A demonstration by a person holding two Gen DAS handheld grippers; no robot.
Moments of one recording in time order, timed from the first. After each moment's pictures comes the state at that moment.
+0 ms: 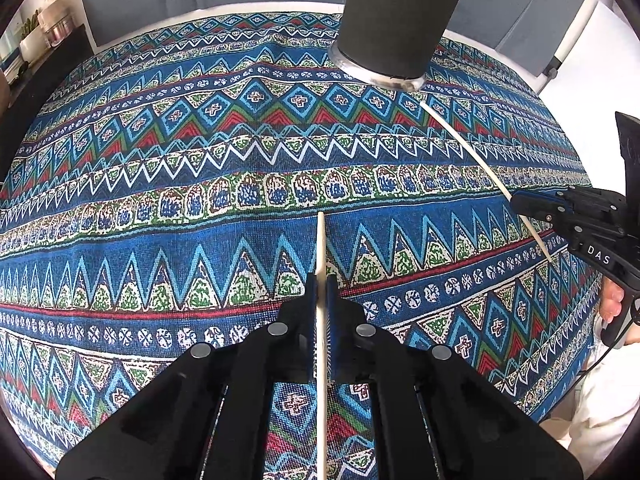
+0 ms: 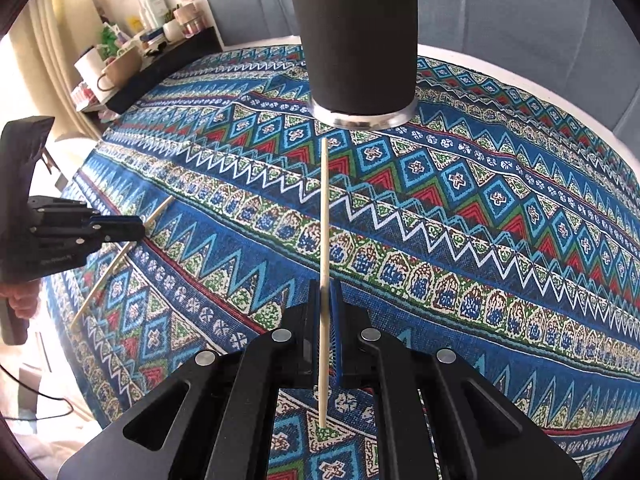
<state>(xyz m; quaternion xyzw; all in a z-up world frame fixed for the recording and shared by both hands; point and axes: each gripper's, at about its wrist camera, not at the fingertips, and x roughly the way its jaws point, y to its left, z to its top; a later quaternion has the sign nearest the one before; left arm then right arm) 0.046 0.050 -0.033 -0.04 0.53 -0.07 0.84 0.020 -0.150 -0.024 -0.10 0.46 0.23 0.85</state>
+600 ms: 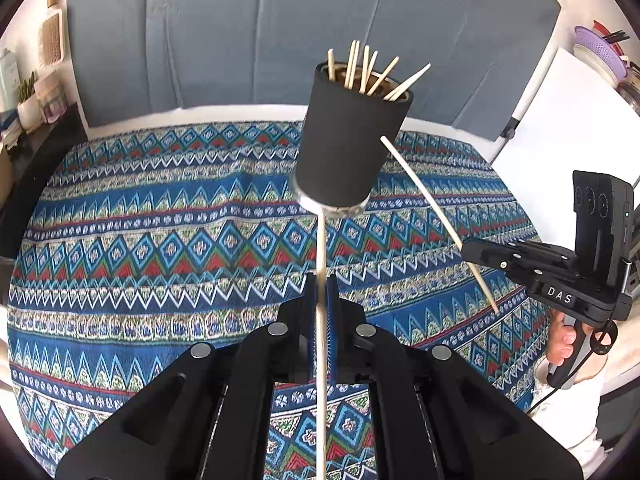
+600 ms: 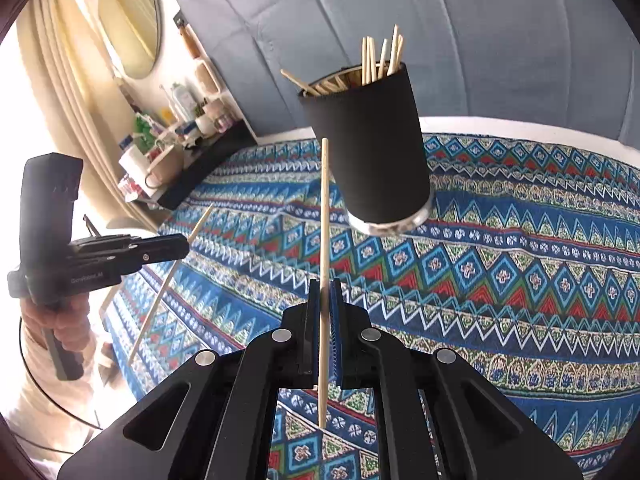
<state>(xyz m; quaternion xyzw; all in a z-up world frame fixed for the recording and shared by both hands) 0.062 0.045 0.078 -0.06 0.43 -0.11 0.90 0.025 -0.164 0.055 0.03 0.37 0.30 0.88</state>
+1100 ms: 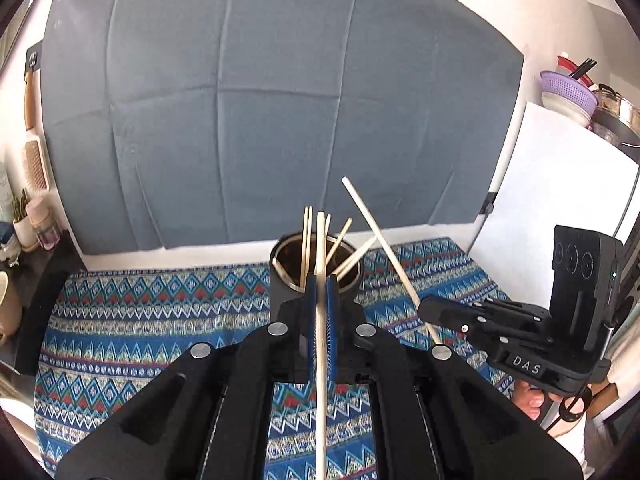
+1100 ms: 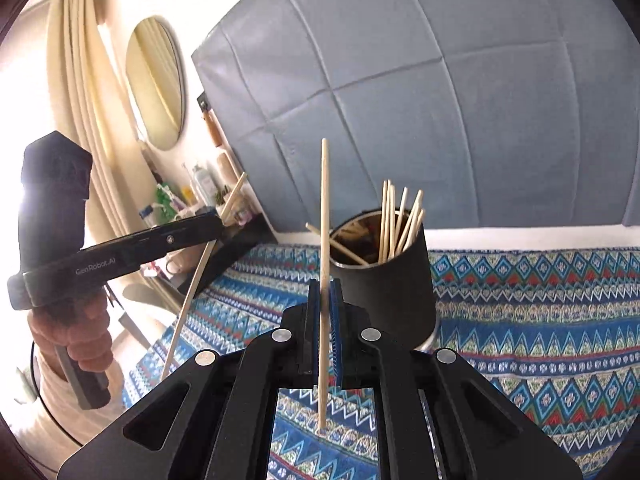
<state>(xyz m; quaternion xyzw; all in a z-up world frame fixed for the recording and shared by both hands) 0.113 0.011 0.186 -0.03 0.27 -0.13 0.95 0.052 -0.163 0.139 0.06 0.23 0.31 0.92</state>
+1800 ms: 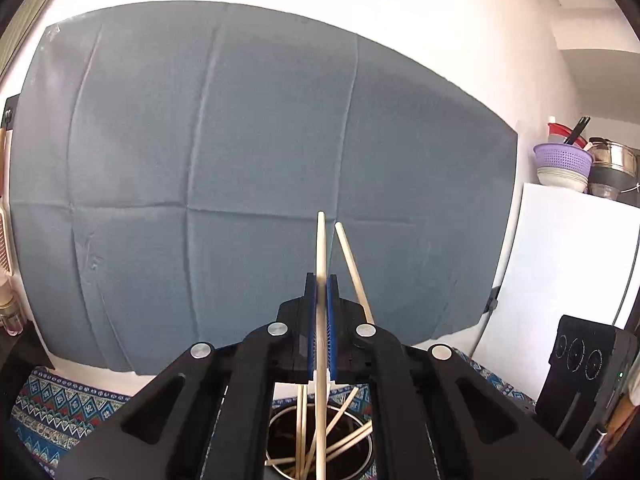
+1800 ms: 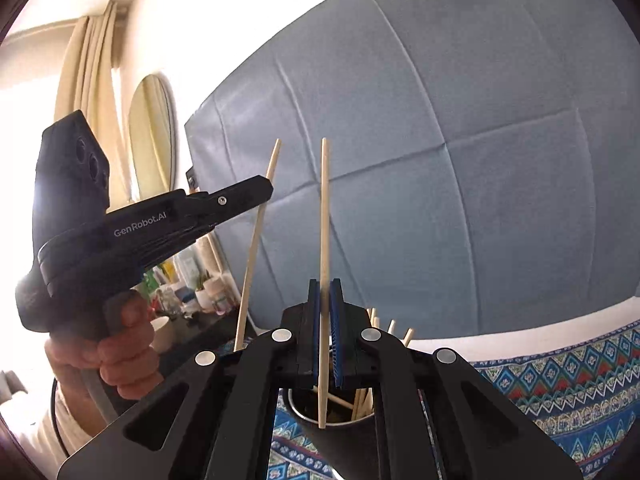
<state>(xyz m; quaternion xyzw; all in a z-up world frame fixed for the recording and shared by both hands) 0.200 -0.001 0.209 -0.05 0.07 -0.15 0.98 0.117 -0.149 0.151 0.08 0.07 0.29 0.95</state>
